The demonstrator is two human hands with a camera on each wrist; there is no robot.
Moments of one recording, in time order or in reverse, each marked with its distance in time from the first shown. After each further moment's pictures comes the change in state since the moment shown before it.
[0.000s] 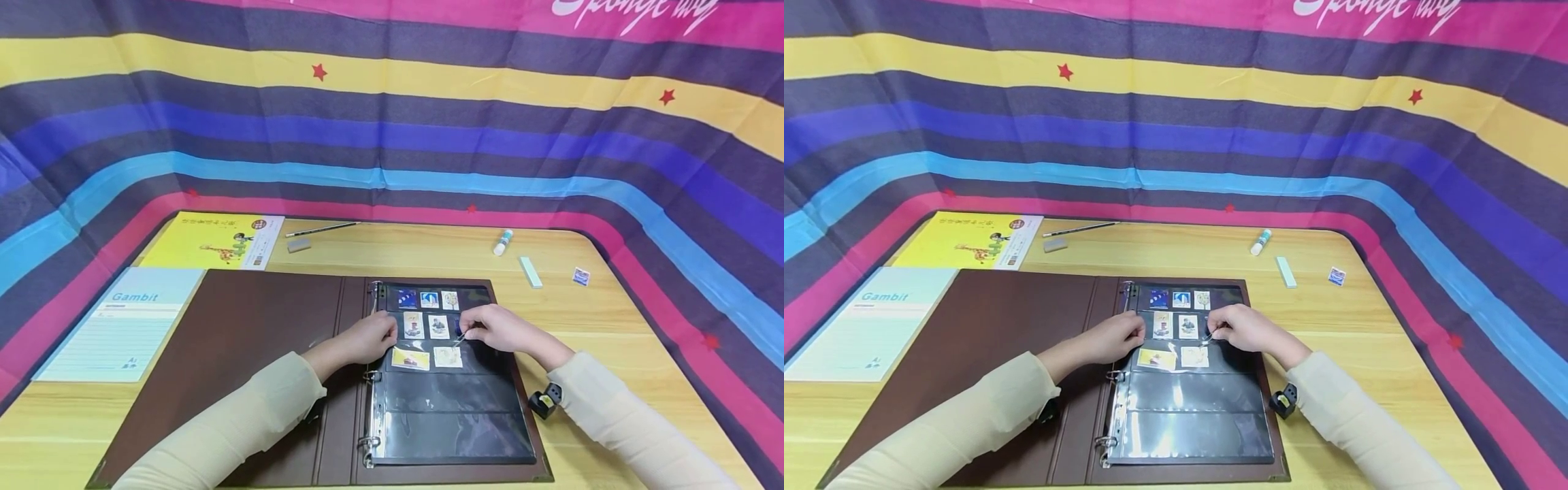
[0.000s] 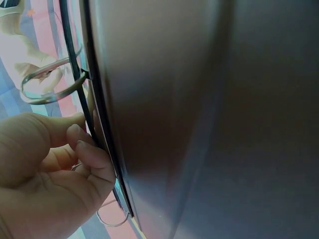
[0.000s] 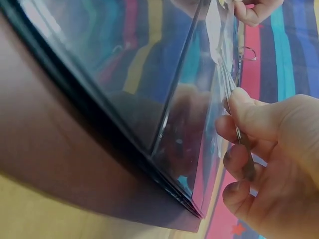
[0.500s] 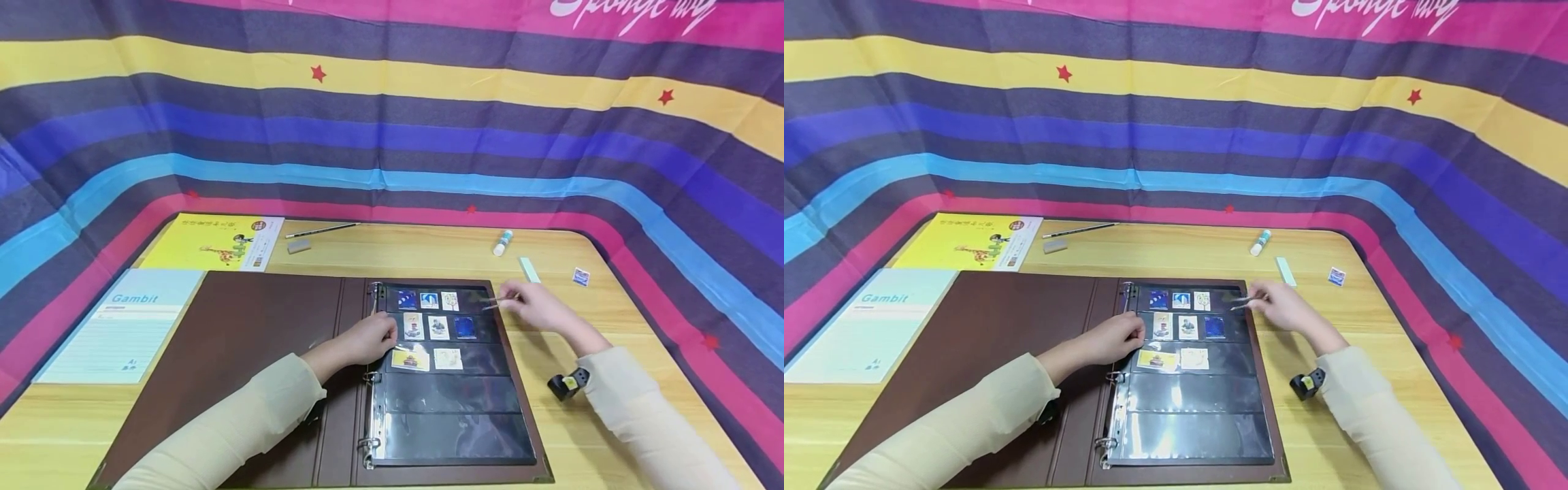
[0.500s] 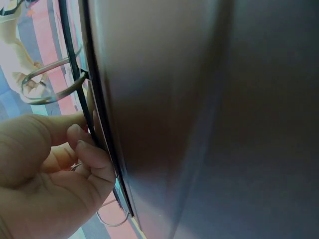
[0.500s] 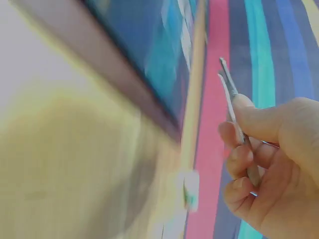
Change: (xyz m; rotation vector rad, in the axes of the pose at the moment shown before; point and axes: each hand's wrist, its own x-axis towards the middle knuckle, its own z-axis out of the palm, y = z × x) left_hand 0.001 -0.002 0.002 -0.010 0.018 0.010; right_hand -0.025 0.044 -0.038 0.034 0.205 0.210
